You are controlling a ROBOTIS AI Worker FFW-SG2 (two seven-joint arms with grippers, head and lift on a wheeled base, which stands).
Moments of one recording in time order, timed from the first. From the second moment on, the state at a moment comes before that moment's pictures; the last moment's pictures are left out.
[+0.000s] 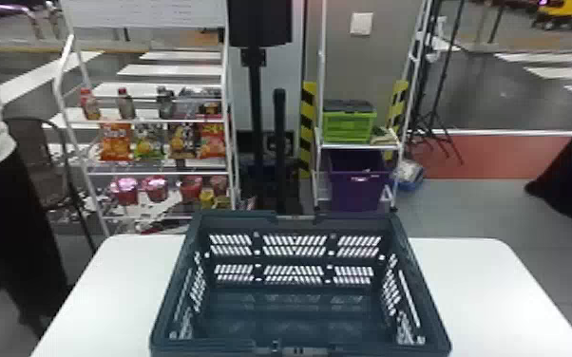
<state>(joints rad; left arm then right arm) 0.89 0.16 -0.05 -2.00 0.06 -0.47 0.19 0.79 -0.05 -0.19 -1.97 -0.27 -0.29 0.46</state>
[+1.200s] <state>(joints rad) 0.89 0.16 -0.08 -1.99 0.04 -0.45 0.21 0.62 0.00 -0.12 -2.23 -0.19 0.02 0.47</state>
